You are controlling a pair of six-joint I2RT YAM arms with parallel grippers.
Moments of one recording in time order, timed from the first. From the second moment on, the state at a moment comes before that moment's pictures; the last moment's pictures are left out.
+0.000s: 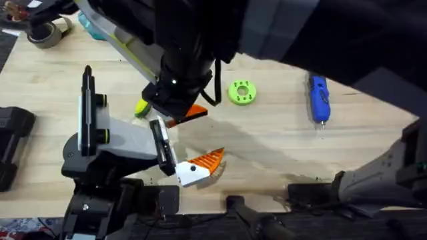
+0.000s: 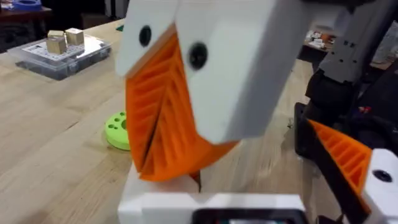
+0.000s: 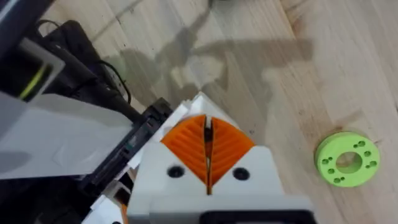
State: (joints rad) left arm -0.09 0.00 0.01 -0.11 1.13 -0.08; right arm 1.06 1.87 1.91 -1.27 -0.11 0.03
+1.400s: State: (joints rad) left arm -0.09 0.00 0.01 -0.11 1.13 -0.08; right arm 0.90 1.25 1.42 -1.23 -0.07 -0.03
